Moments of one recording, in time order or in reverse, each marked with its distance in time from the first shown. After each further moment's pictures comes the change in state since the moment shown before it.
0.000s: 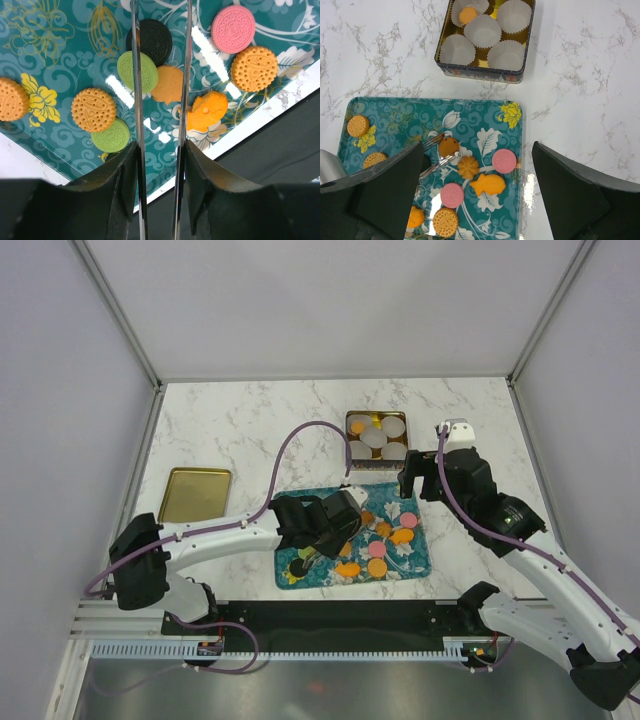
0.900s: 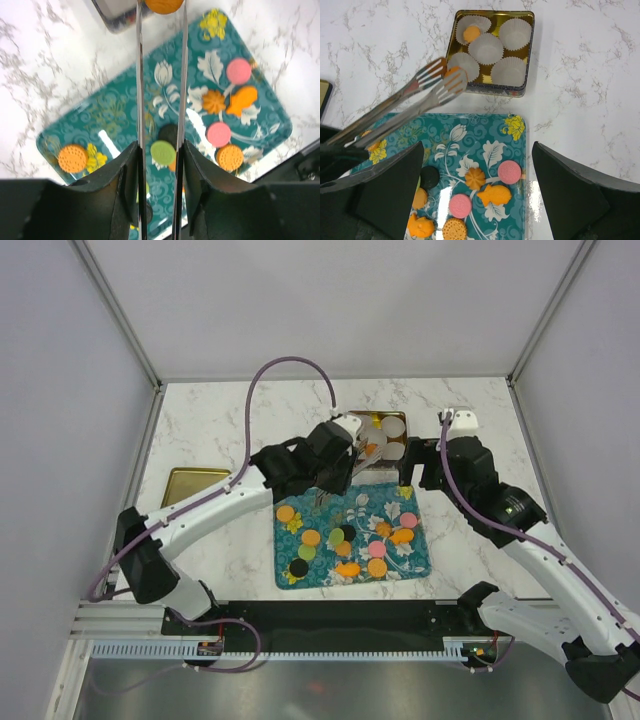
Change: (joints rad) left arm 0.188 0.022 0.308 -0.024 -0.011 0.067; right arm -0.017 0.056 0.088 0.000 0.000 0.010
